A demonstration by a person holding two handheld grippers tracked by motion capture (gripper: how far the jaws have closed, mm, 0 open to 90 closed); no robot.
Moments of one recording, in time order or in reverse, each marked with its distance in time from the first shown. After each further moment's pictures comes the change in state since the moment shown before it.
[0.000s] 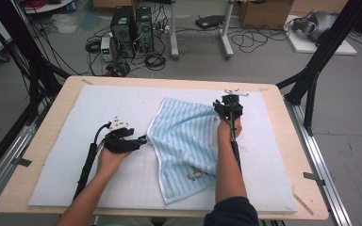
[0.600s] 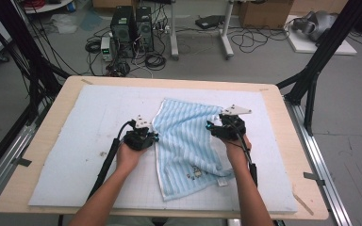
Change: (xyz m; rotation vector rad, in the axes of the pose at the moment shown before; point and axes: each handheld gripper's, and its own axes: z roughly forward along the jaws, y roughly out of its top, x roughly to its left) left arm -0.020 0.017 0.042 0.110 0.053 0.100; right arm 0.022 -0.033 -0.079 0.056 0.280 -0.262
